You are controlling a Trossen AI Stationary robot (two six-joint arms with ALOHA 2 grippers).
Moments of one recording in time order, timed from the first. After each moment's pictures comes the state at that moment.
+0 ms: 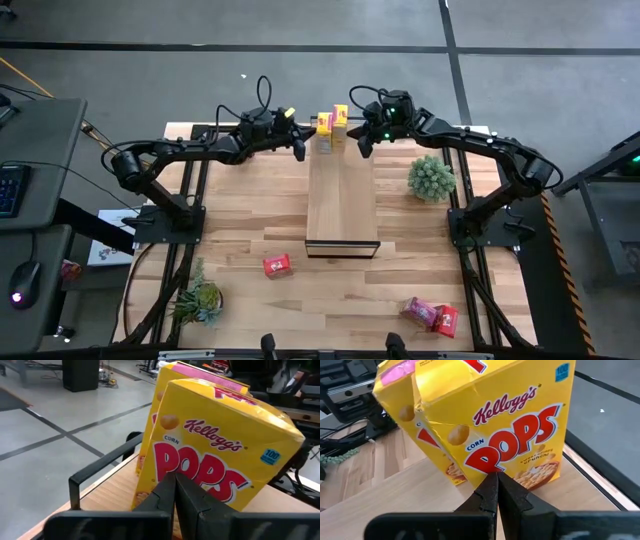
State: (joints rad) left arm 0.57 1.56 0.85 0.52 0.17 -0.22; right arm -0.65 1.50 1.06 -0.08 -0.37 0.10
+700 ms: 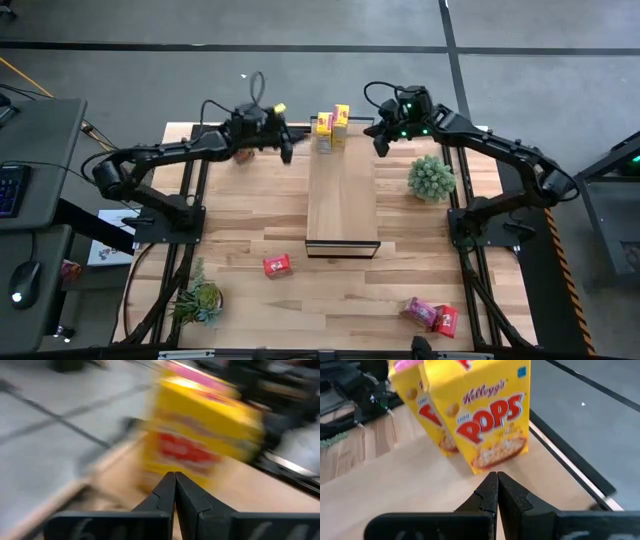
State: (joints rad) left arm 0.61 1.40 0.85 0.26 0.30 -0.19; right arm -0.71 1.35 1.06 -0.30 -0.35 0.01
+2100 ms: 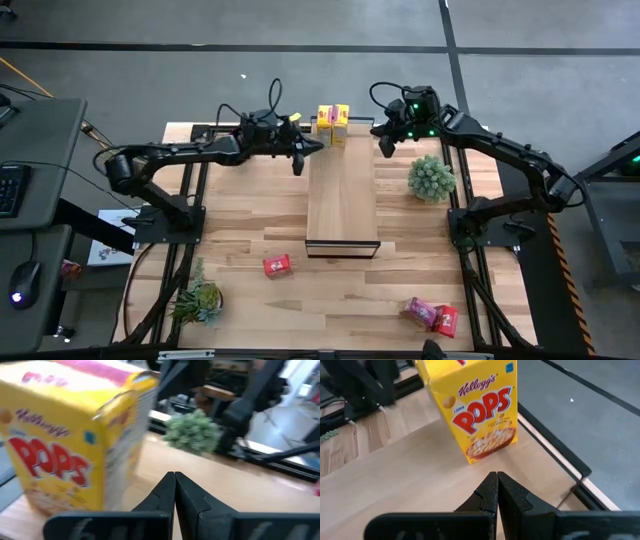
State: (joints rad) left arm 0.49 1.50 0.92 0.33 0.32 -0.12; right arm -0.72 1.29 1.06 -0.38 -0.30 0.00
